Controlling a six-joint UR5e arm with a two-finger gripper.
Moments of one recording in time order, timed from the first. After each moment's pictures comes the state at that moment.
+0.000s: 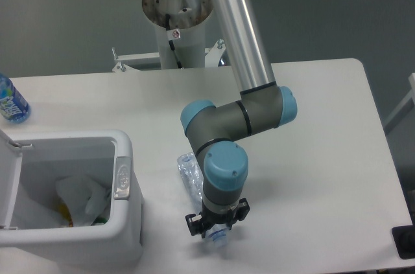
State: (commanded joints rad) arm 2.34 -2.23 -1.39 -0.91 1.47 0.08
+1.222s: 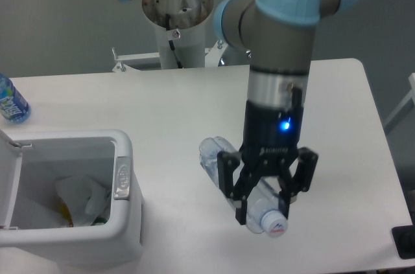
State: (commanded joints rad) arm 2.45 -1.98 -1.11 -0.70 1.14 0.05
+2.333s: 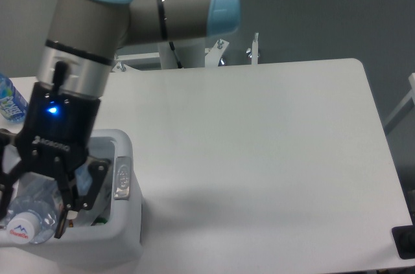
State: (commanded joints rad) arm 2.10 -1.99 -1.17 -0.63 1.14 0.06
